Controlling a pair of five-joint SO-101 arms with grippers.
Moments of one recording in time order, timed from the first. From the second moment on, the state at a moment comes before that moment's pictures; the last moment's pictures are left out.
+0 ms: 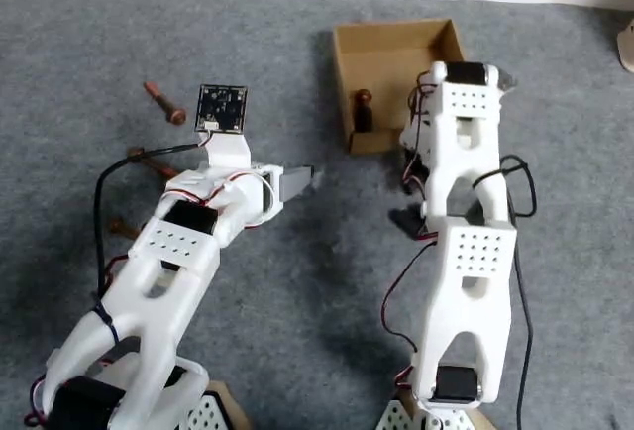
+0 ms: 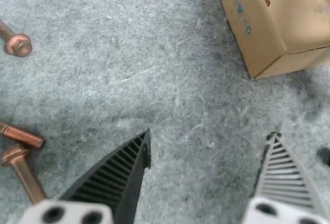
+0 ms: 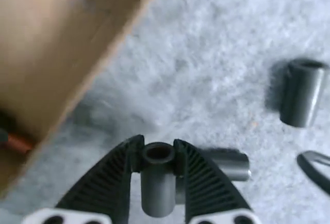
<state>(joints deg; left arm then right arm) 10.2 -26.9 52.2 28.2 15.6 -1.4 49.0 -48.0 99.7 -37.3</state>
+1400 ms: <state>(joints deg) 10.2 -26.9 52.2 28.2 15.6 4.1 50.5 -42.3 82.3 -37.1</state>
